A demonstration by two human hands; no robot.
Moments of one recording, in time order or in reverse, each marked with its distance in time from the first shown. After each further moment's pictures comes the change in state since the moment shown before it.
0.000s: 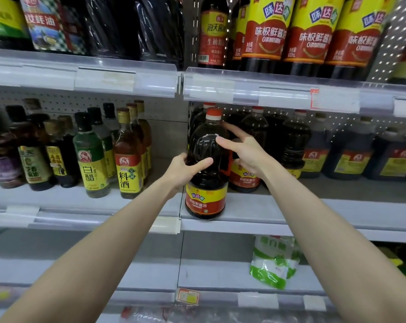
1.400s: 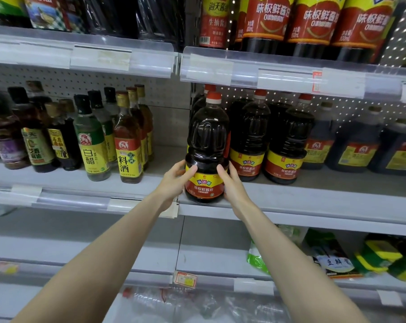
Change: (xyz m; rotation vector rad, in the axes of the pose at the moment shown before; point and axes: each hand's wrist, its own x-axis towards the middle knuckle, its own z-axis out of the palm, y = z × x) left_hand -0.035 -0.050 0.009 -0.065 0.073 -0.129; right_hand -0.041 0.111 0.036 0.131 0.156 0.209
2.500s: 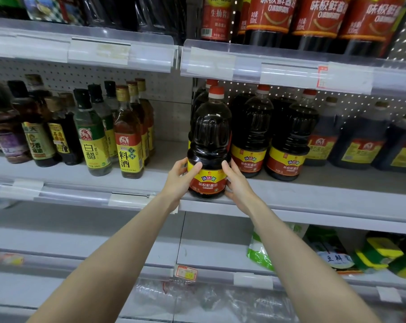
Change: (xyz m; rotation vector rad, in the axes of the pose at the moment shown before) left_hand -0.002 -0.008 0.015 -0.135 0.080 -0.001; right_hand -0.006 -0.011 -0.010 0.046 -0.109 0.054
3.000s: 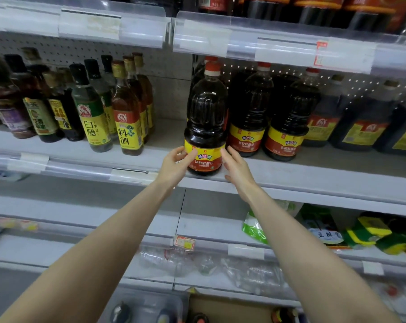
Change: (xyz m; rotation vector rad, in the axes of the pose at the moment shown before) left_hand -0.035 0.010 0.007 0.140 0.089 -0.036; right_hand -0.021 0.004 -0.011 -0.080 0.093 0.030
